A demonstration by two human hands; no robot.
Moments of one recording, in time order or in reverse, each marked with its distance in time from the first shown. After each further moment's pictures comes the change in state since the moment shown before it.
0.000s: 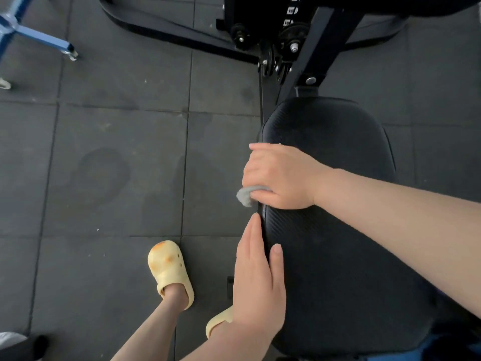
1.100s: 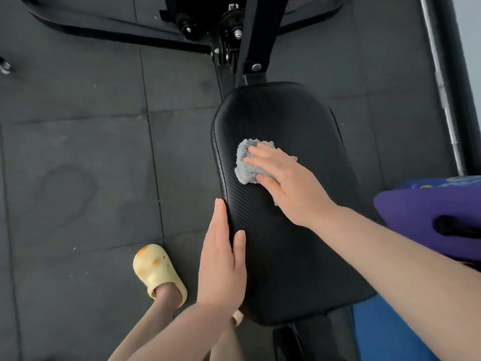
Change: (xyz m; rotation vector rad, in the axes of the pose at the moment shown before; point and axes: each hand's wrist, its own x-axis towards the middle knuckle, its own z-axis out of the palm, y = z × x) left_hand 0.008 -0.002 -0.016 0.067 -0.106 0.071; right_hand -0.085 -0.049 0.005 0.571 0.311 0.758
